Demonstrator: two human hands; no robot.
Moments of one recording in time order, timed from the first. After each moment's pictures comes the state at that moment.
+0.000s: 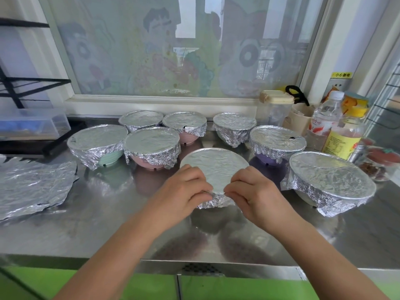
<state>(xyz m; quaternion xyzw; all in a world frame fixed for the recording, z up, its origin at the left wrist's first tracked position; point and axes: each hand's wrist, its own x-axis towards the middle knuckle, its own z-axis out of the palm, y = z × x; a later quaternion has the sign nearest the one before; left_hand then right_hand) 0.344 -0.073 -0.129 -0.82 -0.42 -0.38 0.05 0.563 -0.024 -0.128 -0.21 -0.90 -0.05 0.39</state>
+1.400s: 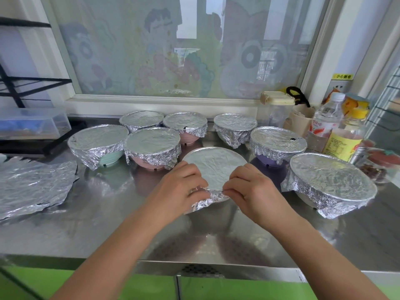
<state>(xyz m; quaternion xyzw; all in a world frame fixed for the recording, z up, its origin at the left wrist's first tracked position) 0.339 -0.067 -0.128 -0.80 -0.45 -0.38 0.08 0.557 -0.018 -0.125 -0.23 -0.90 -0.06 0.37</state>
